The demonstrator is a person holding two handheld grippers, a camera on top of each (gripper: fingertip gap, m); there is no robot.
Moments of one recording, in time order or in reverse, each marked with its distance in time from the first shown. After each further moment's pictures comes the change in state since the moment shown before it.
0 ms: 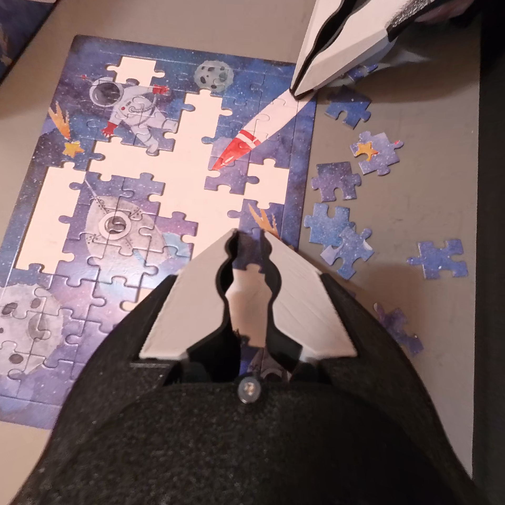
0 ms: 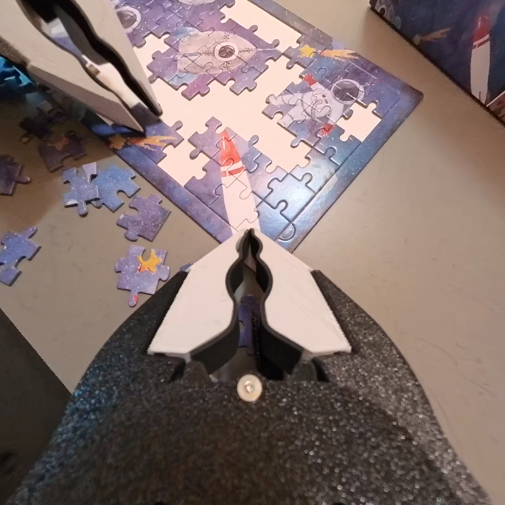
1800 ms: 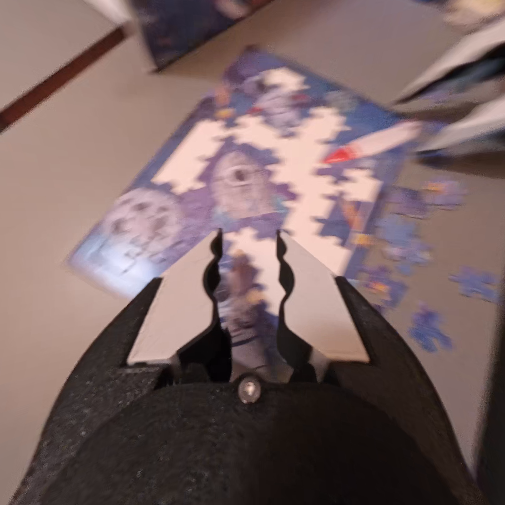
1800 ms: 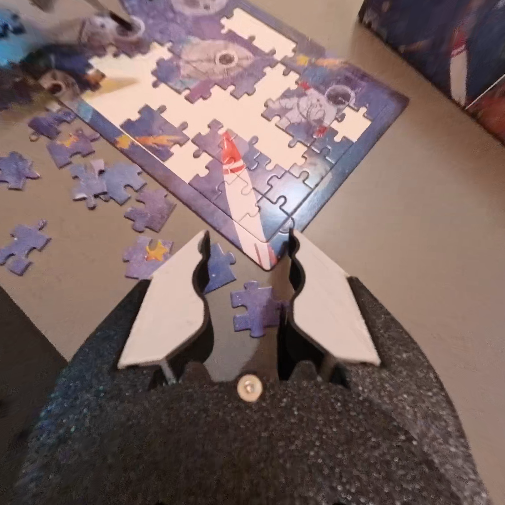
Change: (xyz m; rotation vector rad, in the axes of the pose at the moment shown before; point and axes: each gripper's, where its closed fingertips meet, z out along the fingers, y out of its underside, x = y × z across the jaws) left arm -0.058 0.014 -0.049 0.150 -0.101 -0.253; right arm -0.002 0.000 -0.012 0.018 0.025 -0.003
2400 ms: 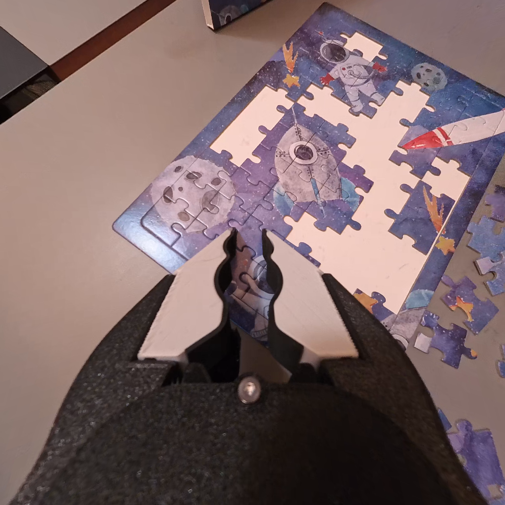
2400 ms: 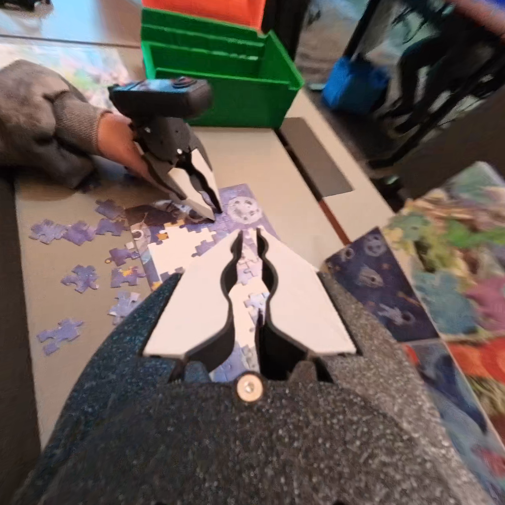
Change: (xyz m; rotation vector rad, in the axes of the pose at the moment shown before) left arm -0.053 0.024 0.003 -0.044 -0.212 -0.082; right arm -0.018 -0.197 -0.034 0.280 -0.188 -0.392
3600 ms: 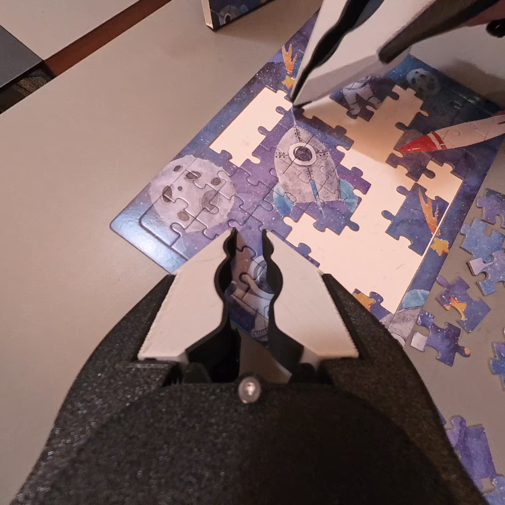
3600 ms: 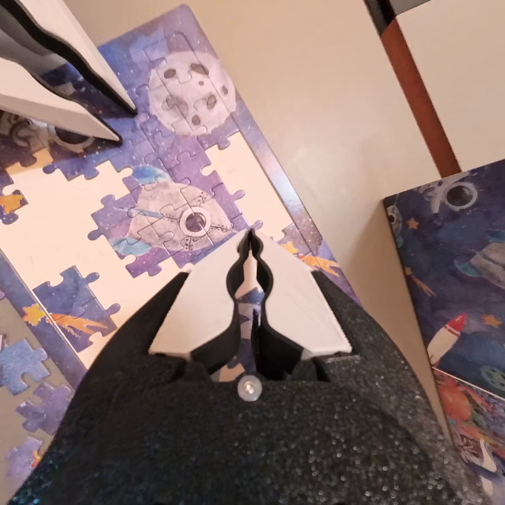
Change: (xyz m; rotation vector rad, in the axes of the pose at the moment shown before) left arm 0.000 0.000 0.000 0.001 0.021 -0.018; right arm 0.019 0.129 0.137 -0.506 -0.050 0.141
